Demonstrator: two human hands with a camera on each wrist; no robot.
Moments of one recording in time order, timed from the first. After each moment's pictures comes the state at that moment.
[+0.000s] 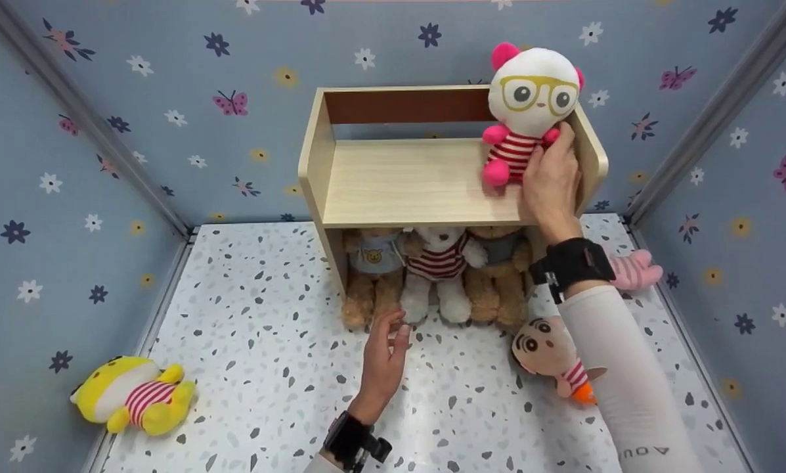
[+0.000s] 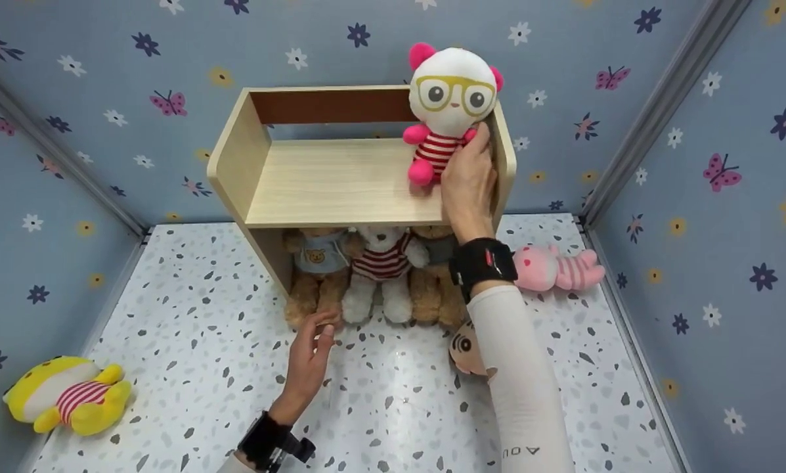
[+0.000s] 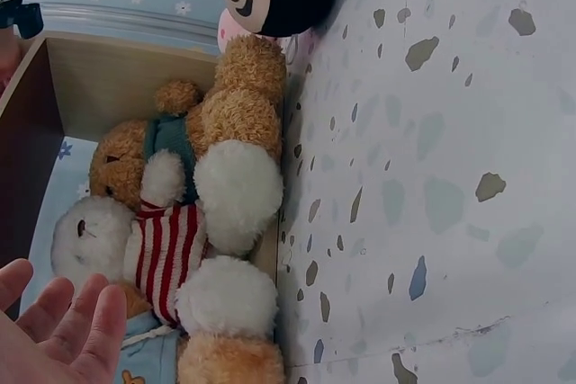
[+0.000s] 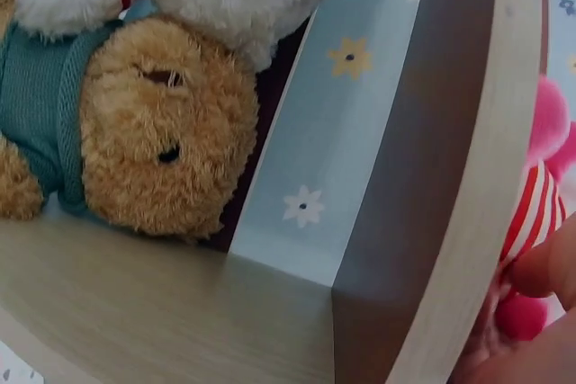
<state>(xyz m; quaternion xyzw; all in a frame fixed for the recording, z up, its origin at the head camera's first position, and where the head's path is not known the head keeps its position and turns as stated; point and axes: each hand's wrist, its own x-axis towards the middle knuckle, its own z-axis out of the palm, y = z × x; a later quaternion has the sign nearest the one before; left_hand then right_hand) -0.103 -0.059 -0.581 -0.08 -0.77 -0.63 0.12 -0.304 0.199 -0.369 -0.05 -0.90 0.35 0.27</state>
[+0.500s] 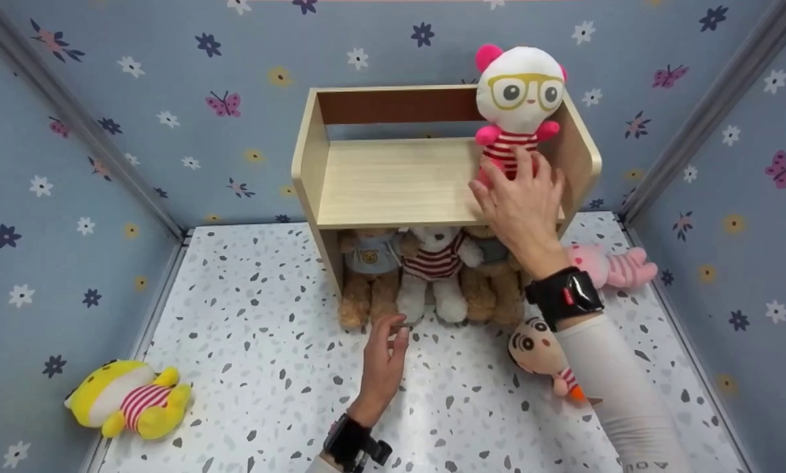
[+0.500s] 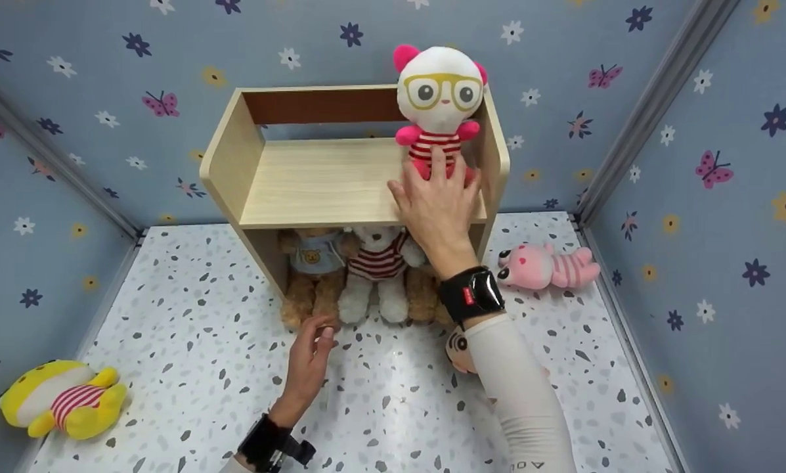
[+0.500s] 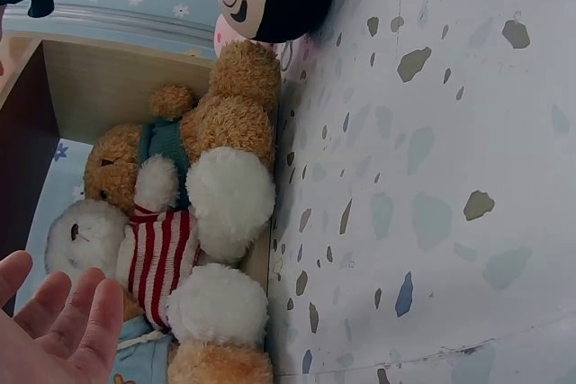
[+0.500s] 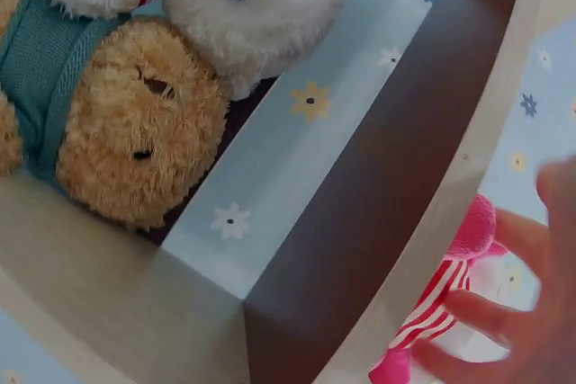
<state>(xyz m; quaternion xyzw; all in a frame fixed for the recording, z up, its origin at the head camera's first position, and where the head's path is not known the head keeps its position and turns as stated) -0.088 -0.049 -0.551 -0.08 -0.76 -0.63 0.13 -0.263 0.179 -0.388 0.11 -0.94 0.10 0.31</state>
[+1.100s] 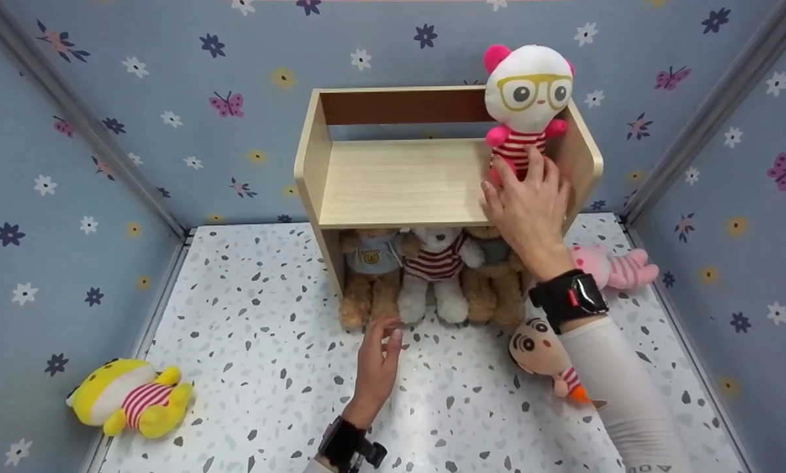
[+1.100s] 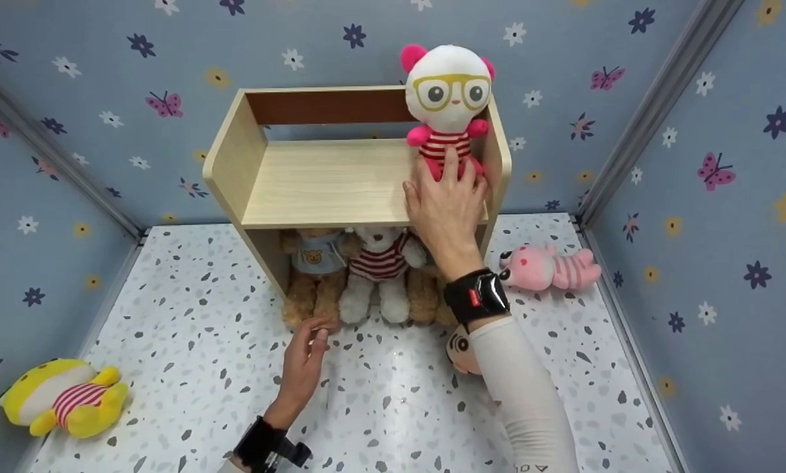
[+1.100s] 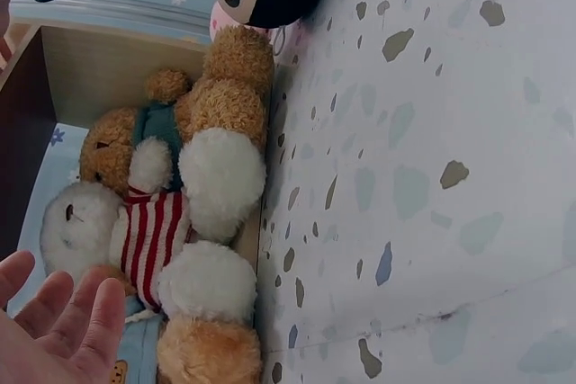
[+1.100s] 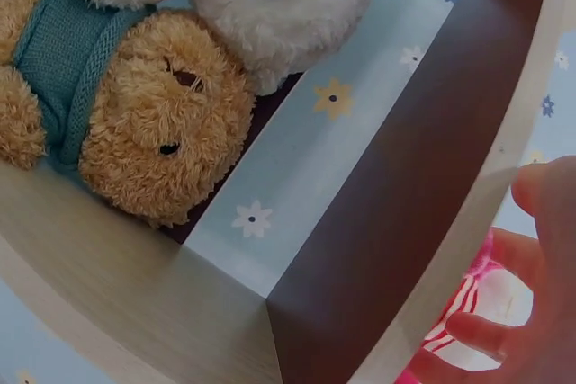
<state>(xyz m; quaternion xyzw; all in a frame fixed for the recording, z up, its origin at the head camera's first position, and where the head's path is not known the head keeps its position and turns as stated) -0.099 -0.065 -0.591 -0.08 -0.77 -0.63 0.12 -0.265 0.185 -0.393 0.09 -0.94 0.10 0.30</state>
